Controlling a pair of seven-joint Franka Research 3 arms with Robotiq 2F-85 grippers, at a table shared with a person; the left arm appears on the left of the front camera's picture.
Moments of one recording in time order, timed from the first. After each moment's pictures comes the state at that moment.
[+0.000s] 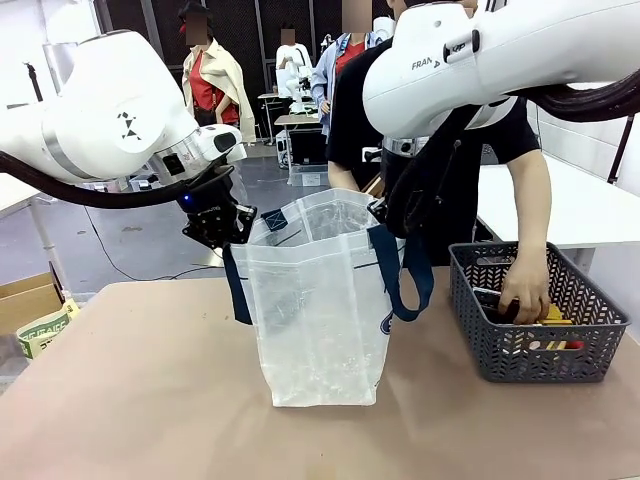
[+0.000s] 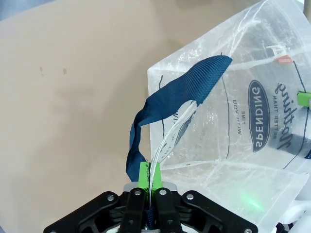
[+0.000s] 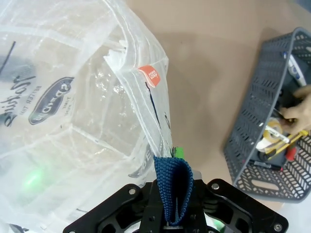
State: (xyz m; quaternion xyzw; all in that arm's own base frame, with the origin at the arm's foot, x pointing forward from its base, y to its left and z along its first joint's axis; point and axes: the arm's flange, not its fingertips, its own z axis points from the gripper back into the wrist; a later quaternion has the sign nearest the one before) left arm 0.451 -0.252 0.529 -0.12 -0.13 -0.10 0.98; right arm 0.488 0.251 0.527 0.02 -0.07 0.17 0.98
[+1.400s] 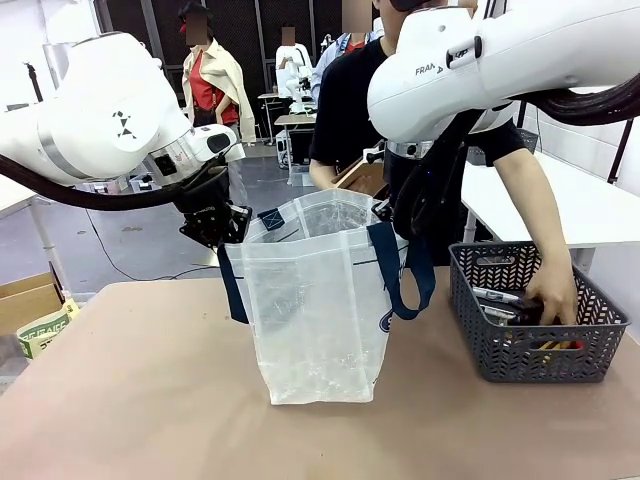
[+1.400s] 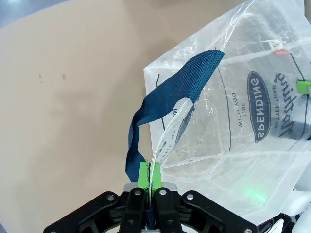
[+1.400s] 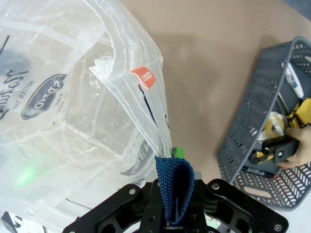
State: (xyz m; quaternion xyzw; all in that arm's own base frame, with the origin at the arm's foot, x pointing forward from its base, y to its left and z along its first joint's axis) left arm 0.455 -0.244 0.528 -0.13 -0.13 -0.13 0.97; right arm 0.492 0.245 0.522 0.02 -0.07 0.19 0.98
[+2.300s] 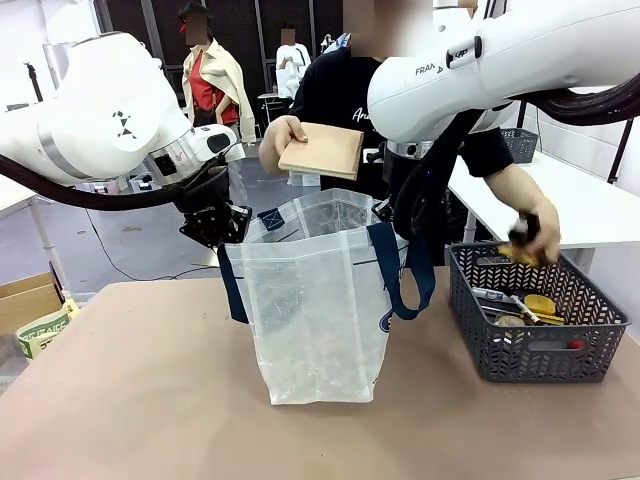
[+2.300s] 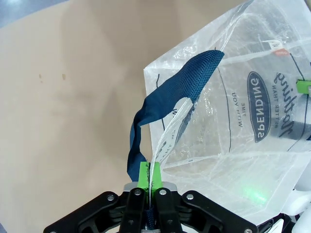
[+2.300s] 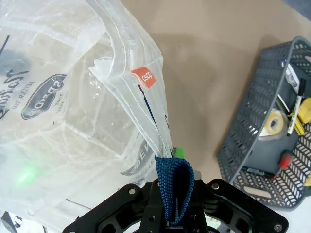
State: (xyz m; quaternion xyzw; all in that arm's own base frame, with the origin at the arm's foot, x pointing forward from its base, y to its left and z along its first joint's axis) left arm 0.455 -0.244 0.528 -0.13 -0.13 -0.13 0.97; right arm 0.492 0.245 0.522 0.02 -0.07 0.19 0.98
